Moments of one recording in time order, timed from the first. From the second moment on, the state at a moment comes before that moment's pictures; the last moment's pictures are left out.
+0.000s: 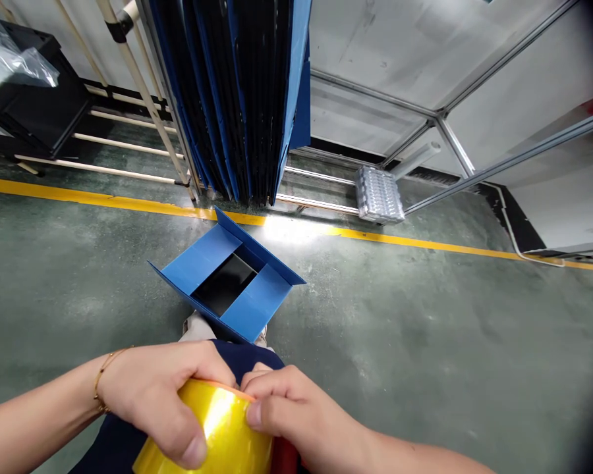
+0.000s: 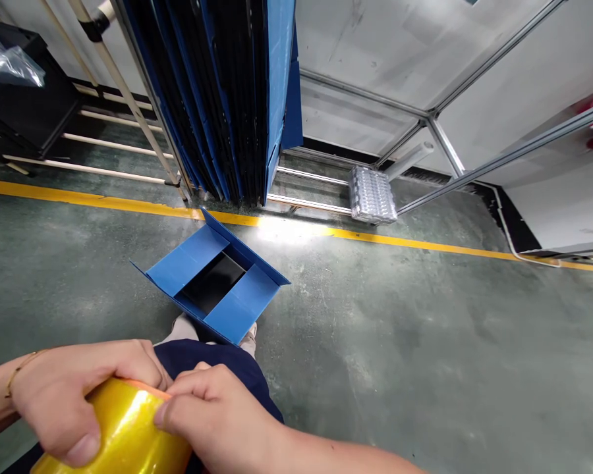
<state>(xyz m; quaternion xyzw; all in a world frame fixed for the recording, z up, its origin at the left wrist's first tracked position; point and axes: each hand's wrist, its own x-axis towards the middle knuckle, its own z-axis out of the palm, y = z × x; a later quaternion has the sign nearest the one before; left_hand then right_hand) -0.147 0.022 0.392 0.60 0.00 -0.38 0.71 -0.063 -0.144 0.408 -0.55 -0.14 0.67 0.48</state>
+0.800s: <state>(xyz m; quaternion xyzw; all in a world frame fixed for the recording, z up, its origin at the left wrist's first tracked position) -0.157 0.011 0.404 0.69 0.19 -0.27 0.64 -0.057 -0.135 0.425 -0.54 -0.09 0.70 0.45</state>
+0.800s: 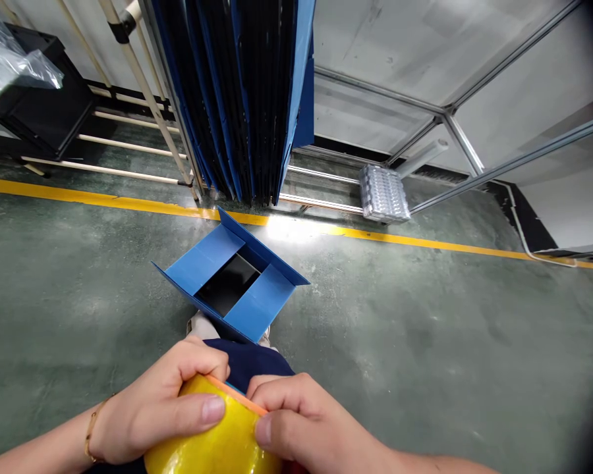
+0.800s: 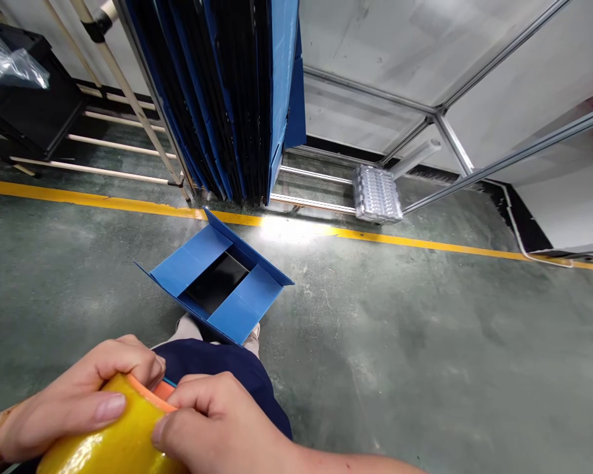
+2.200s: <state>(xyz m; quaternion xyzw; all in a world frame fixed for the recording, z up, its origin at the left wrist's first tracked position) -0.116 0.038 0.413 0.62 0.09 -0.27 0.73 -0.052 -0.115 0.432 -0.51 -0.06 0.67 0.54</state>
